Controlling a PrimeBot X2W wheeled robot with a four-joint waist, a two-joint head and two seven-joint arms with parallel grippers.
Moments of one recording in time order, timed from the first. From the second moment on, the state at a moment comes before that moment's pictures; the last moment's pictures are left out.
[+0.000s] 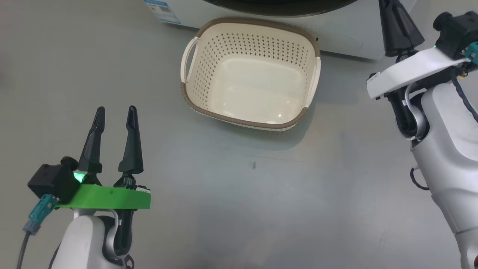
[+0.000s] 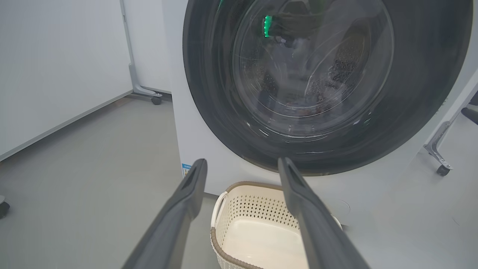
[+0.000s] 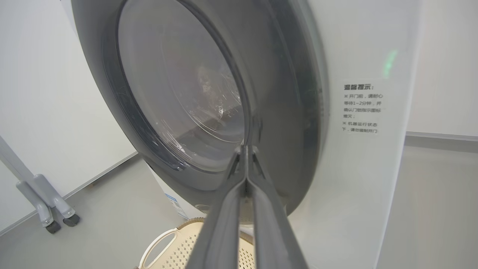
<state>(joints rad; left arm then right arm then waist) -0.24 0.02 -0.14 0.08 -0.51 -0.12 -0.26 -0.79 -0.28 0.45 0.45 0.58 0.12 -0.25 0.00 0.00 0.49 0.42</state>
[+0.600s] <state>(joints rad) -0.18 0.02 -0.03 0.08 -0.41 -0.12 -0.26 -0.55 -0.22 0.31 0.32 0.58 0.12 -0.25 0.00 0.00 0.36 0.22</state>
